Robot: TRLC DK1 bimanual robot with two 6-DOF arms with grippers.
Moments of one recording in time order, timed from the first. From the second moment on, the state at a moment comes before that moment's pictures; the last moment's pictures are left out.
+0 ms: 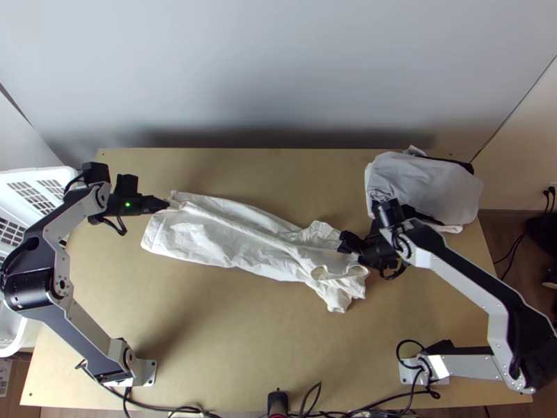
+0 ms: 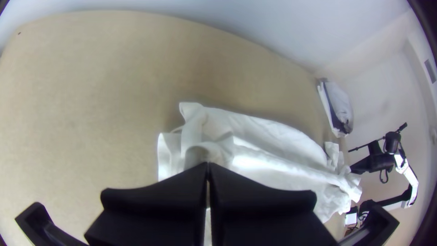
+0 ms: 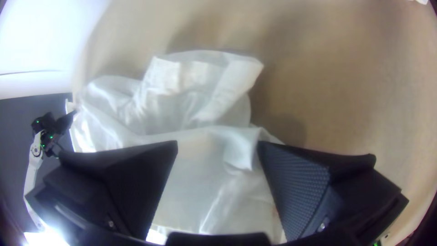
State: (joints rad) left arm 0.23 1.86 1.25 -0.48 0.67 0.20; right arm 0.39 1.44 0.91 -0.59 -0.28 0.78
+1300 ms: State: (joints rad) left arm 0.26 1.74 1.21 -0.53 0.65 0.24; right arm 0.49 1.42 0.82 -0.67 -0.39 0.69
